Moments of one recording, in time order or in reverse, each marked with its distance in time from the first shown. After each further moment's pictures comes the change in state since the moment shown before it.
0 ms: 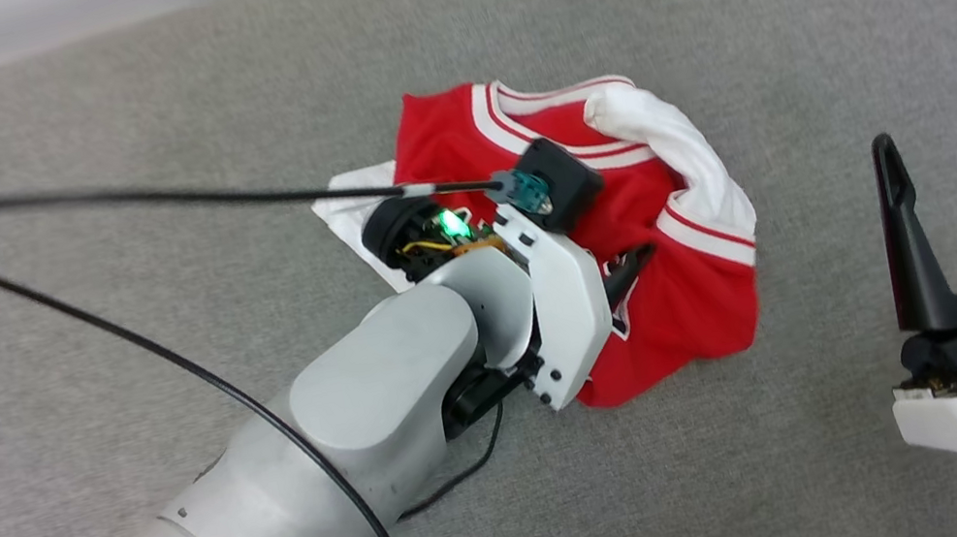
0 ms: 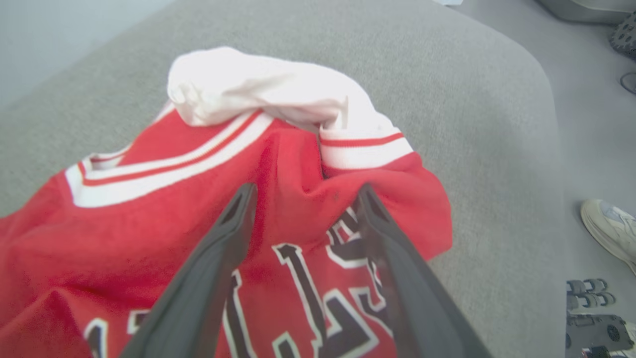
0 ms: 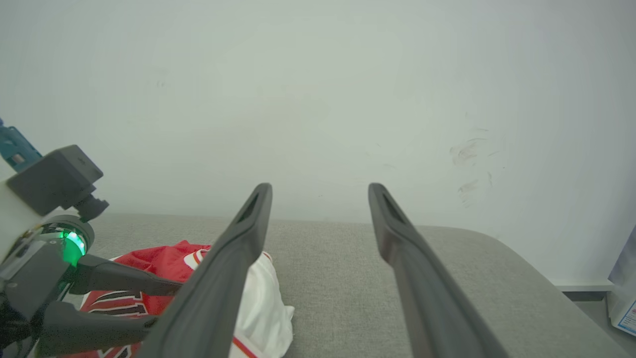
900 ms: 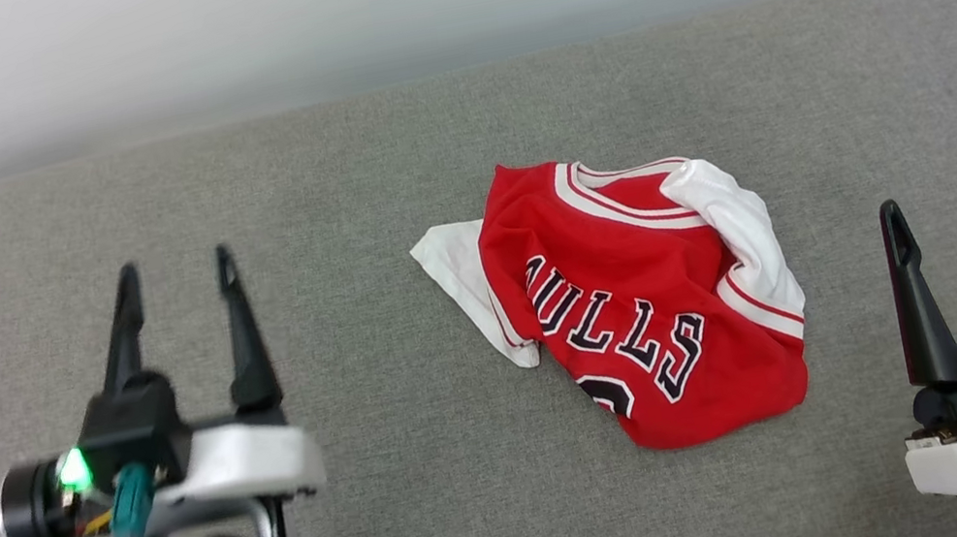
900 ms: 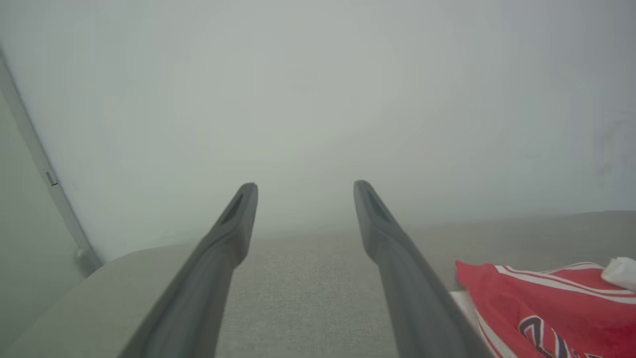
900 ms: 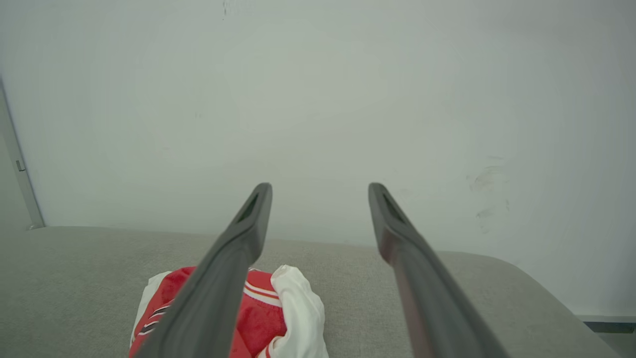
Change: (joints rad) left arm 0.683 0.224 0.755 -0.550 0.463 0.589 -0.394; right arm 0.095 0.000 -0.019 0.023 -0.013 0.000 0.000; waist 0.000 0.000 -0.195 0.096
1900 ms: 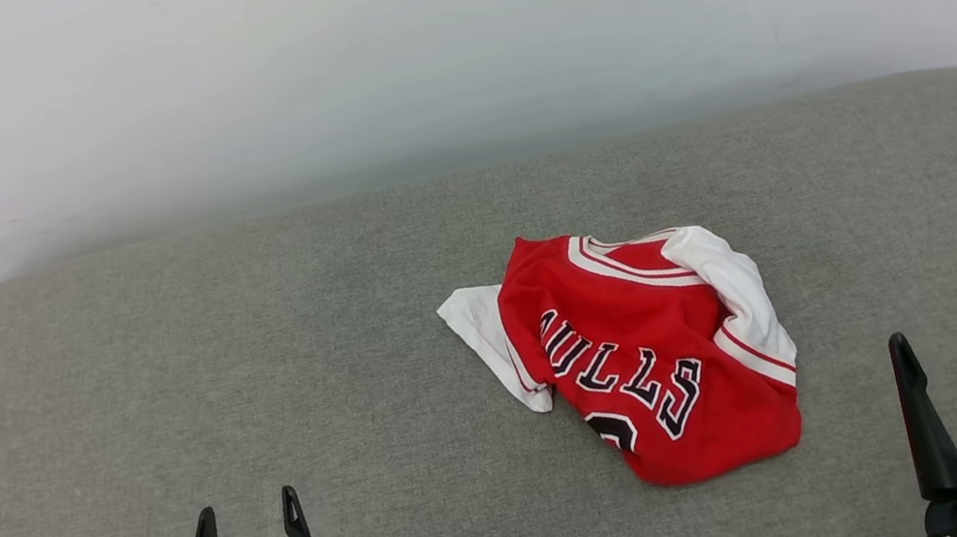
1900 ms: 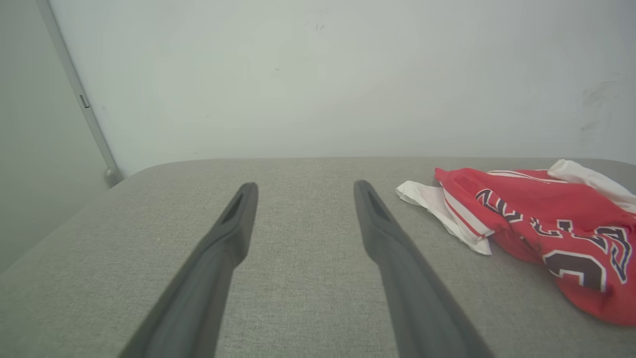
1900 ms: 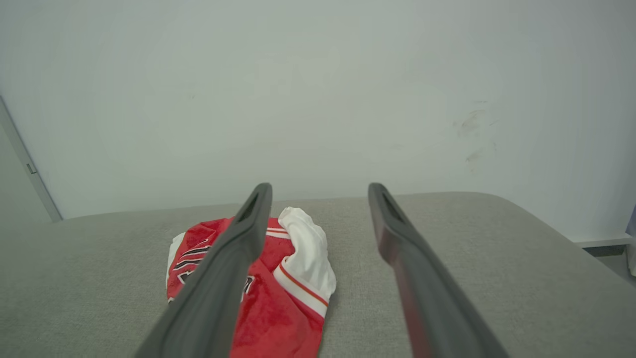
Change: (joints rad) left arm 0.522 -0.316 0.356 -0.059 0.309 -0.273 0.000; right arm 0.156 0.000 -0.015 0.115 0.096 0.000 0.000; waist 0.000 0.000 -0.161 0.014
